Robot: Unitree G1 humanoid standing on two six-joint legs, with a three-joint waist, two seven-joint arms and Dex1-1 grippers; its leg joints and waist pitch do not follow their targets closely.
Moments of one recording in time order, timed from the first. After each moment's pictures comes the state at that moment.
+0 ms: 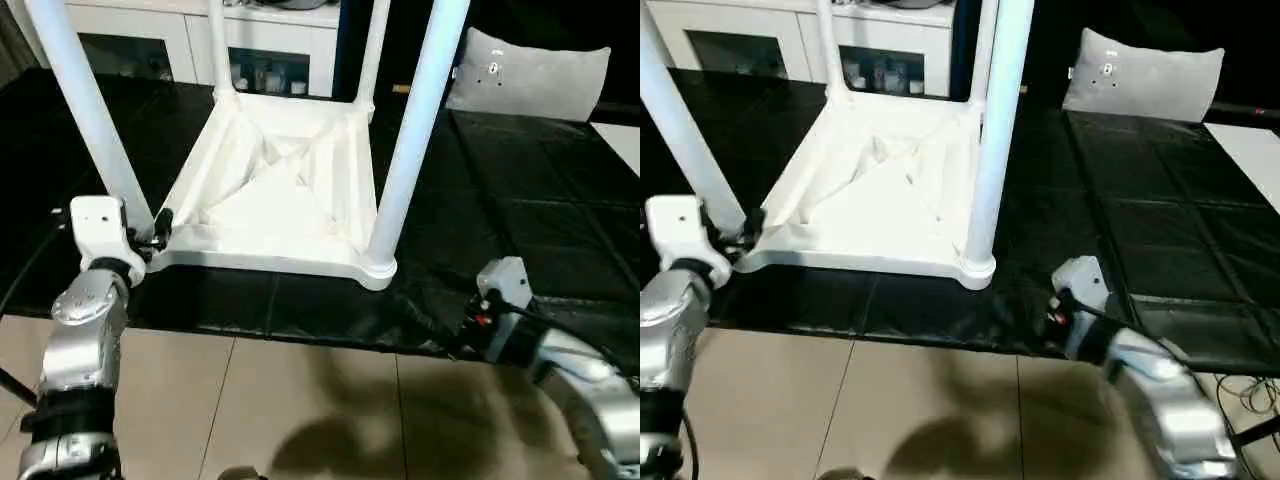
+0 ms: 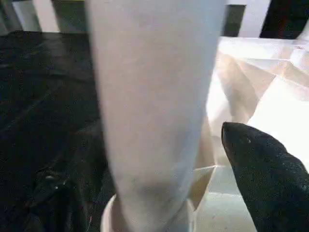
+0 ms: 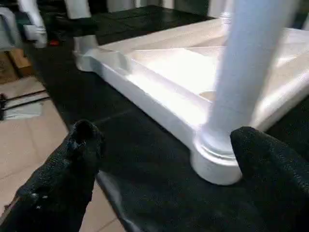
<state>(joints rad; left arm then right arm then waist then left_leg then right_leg) -0.39 0.33 0.29 0.42 -0.11 0.10 -0.21 -0.03 -0.45 0.04 -0.16 0.40 0.29 0.79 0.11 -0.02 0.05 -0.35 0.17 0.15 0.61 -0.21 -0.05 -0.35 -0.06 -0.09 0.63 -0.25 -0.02</state>
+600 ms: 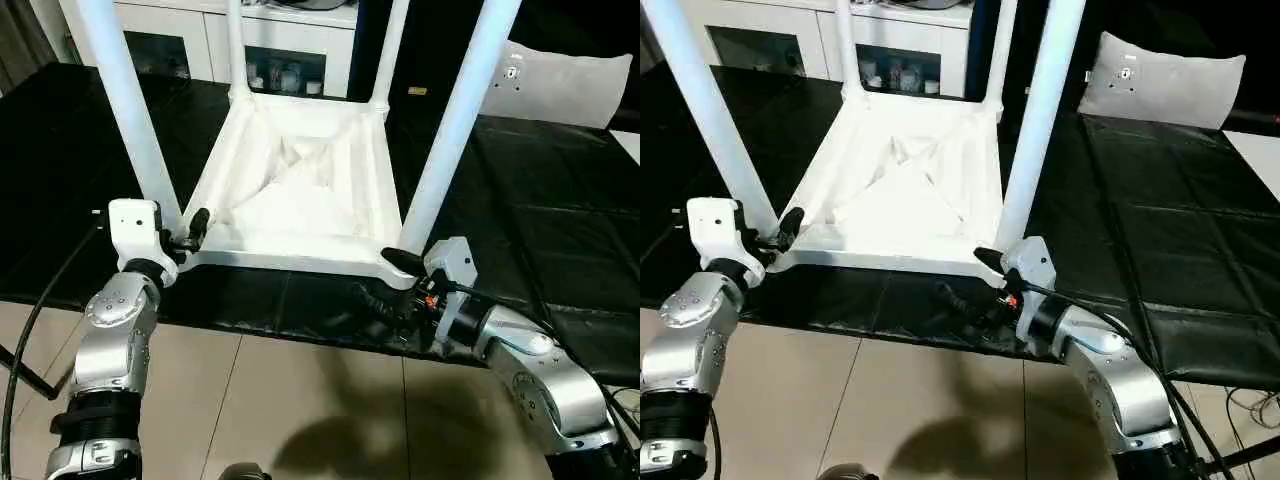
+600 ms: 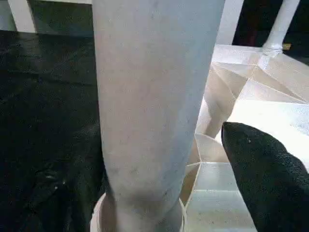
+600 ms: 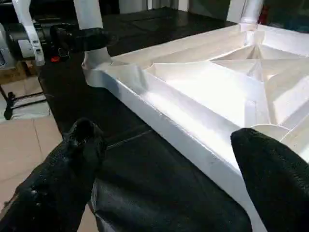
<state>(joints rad) -0.34 0.25 0.23 0.35 -0.13 0.08 -0.24 -0.15 -0.33 0.14 -0.10 0.32 0.33 0.68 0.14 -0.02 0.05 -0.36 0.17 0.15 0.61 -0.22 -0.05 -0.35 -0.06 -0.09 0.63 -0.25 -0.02</state>
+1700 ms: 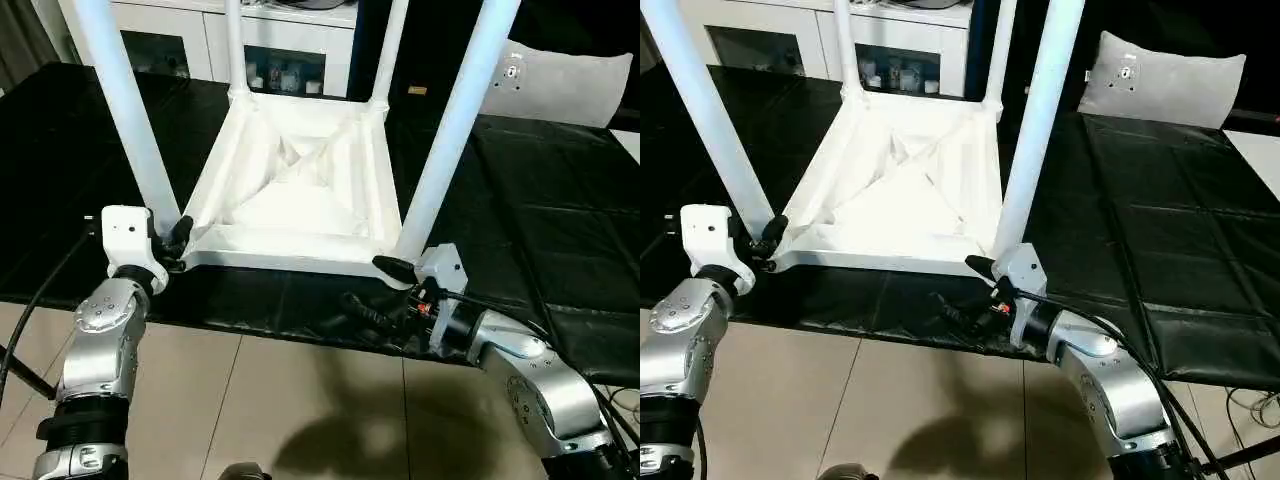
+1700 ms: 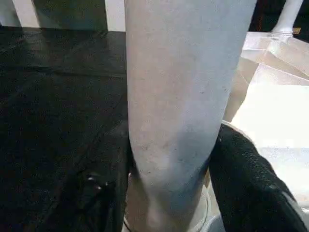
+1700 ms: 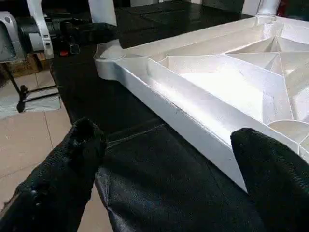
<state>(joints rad) -0.33 0.30 0.23 0.37 -0.13 0.07 -0.26 -0.15 -0.33 0.16 -0.08 0.31 0.32 0.71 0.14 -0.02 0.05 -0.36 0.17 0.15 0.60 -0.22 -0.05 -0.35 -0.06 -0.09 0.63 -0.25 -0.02</state>
